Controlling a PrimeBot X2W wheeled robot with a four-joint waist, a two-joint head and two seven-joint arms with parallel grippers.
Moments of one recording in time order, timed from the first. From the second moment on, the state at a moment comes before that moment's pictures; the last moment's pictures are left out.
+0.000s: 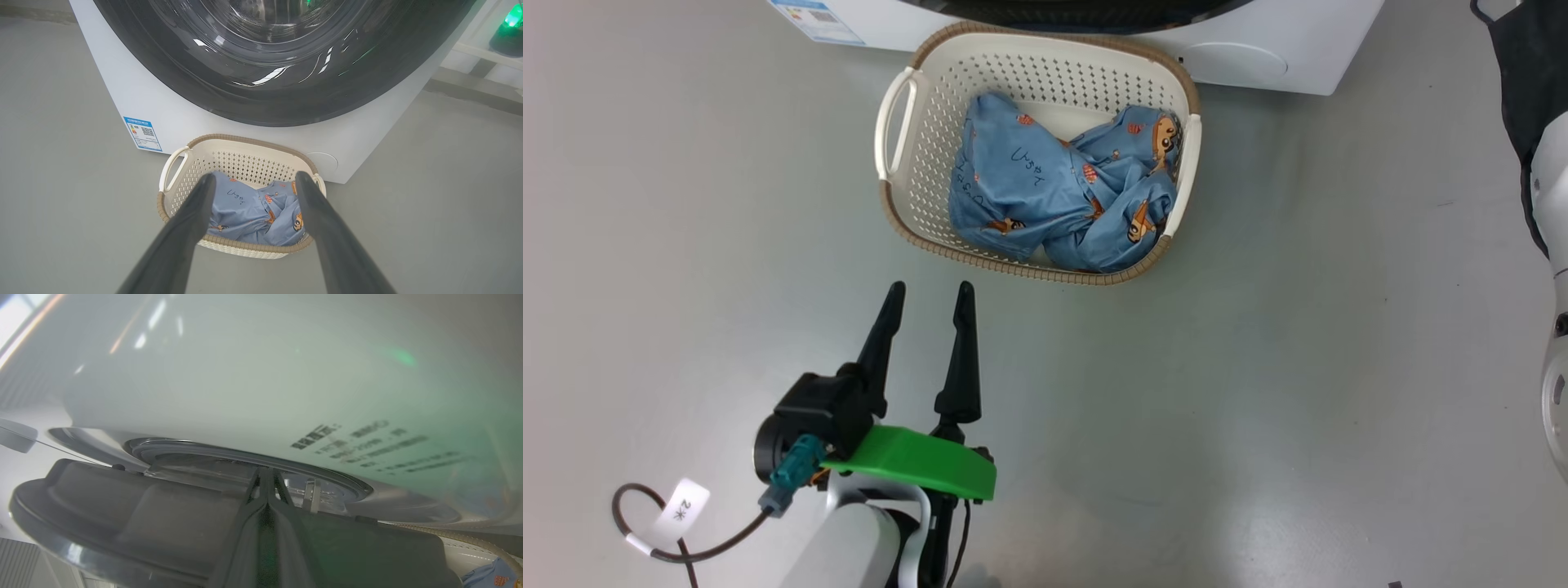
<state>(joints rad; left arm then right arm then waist) -0.33 0.03 -0.45 0.10 -0.46 0.24 -0.26 -1.47 -0.18 0.01 0.96 1.21 0.13 0.45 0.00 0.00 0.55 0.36</state>
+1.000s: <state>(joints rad) -0.33 0.03 -0.45 0.11 -0.44 0.24 -0.26 -1.38 -0.17 0.06 0.98 1.31 0.13 0.56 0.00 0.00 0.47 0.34</state>
